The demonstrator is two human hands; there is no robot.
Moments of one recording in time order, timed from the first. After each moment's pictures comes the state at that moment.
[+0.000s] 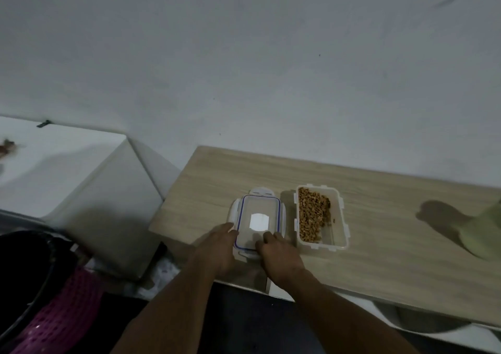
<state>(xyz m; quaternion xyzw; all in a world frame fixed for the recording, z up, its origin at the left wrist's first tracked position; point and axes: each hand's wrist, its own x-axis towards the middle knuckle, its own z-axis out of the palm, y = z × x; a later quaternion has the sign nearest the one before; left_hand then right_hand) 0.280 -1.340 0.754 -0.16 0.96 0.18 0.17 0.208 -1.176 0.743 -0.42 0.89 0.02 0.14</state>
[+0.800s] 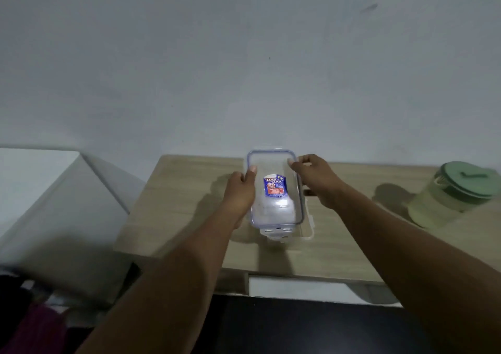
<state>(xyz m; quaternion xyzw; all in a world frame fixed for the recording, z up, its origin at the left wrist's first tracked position) 0.153 -1.264 0.829 -0.30 0.73 0.61 -0.06 0.072 -1.096 0.863 -0.02 0.79 -0.59 0.18</state>
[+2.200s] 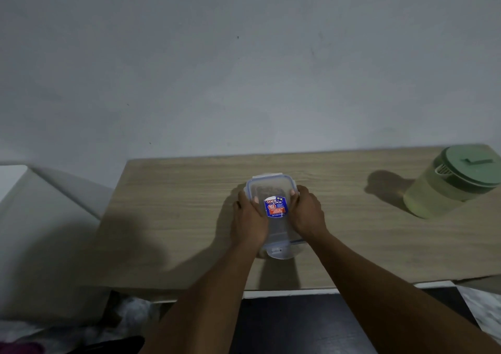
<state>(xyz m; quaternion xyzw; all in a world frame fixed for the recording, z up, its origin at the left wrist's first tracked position) 0.122 -1.206 0.741 -0.28 0.86 0.42 -0.05 0.071 -1.083 0.738 0.02 0.93 -0.37 0.05</state>
